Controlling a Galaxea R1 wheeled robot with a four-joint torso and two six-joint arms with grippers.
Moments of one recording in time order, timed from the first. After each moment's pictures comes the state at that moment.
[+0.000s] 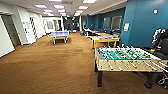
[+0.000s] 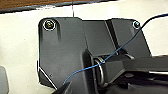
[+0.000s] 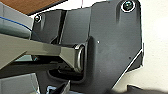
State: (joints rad) left arm 1.55 2.96 -2.64 0.20 -0.16 -0.15; right arm -1.57 2.89 -2.54 -0.15 0.06 0.06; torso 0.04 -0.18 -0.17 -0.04
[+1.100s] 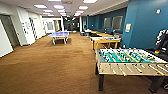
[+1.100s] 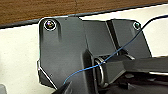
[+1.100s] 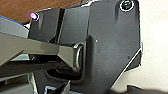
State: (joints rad) left arm 1.55 2.96 -2.64 0.19 -0.16 -0.15; right arm -1.57 2.93 -2.59 -0.15 0.05 0.06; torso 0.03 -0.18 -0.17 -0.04
